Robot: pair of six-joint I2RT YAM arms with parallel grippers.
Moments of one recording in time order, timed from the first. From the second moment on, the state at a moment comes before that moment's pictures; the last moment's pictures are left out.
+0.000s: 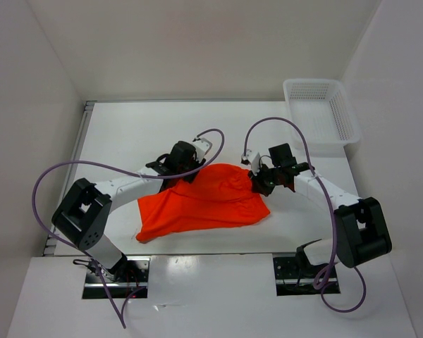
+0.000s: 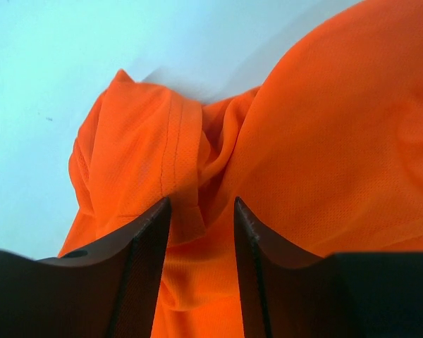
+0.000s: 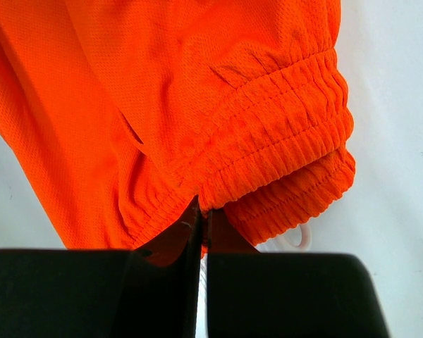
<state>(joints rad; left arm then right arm) -0.63 1.59 0.97 -0.09 -0.16 0.07 0.31 1.37 0.78 -0.41 -0.47 -0.53</state>
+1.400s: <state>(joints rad) -0.24 1.60 1.26 -0.39 -0.17 0.07 0.31 1.49 1.07 -0.38 -0.46 -0.46</state>
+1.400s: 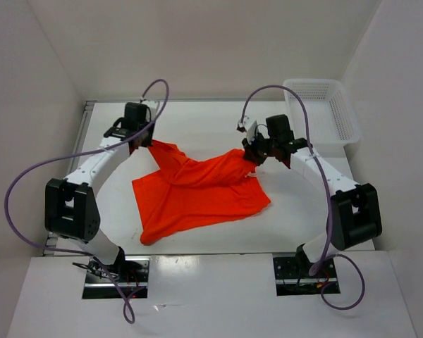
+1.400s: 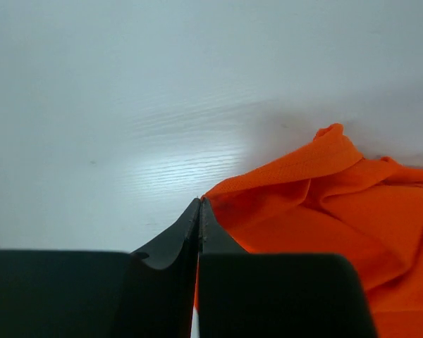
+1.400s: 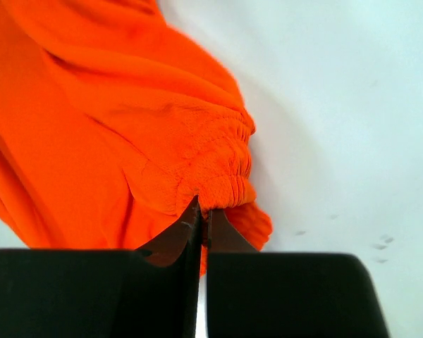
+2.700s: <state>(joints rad) 0.08 1.99 2.36 -1.23 0.45 0.07 0.21 1.72 1.35 -0.24 -0.24 -0.19</state>
